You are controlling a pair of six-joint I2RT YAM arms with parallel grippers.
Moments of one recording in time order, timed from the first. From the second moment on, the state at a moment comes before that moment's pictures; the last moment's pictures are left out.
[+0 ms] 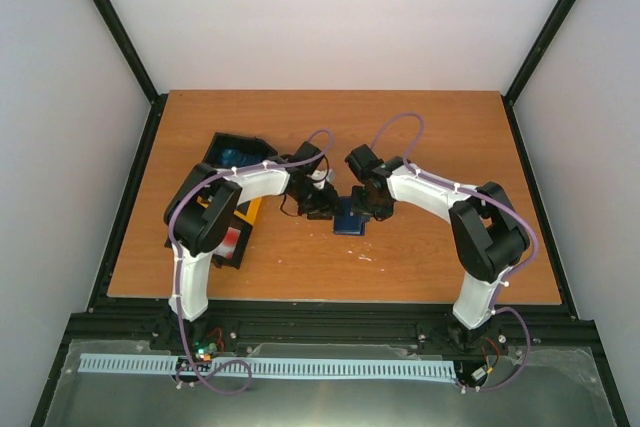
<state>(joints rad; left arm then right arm) -0.61 2.04 1.31 -0.47 0.56 -0.62 0.61 1.79 1.21 -0.74 0.02 0.67</state>
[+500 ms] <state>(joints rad) -0.61 2.06 1.34 -0.51 0.55 -0.63 0.61 1.79 1.21 -0.74 0.06 0.70</state>
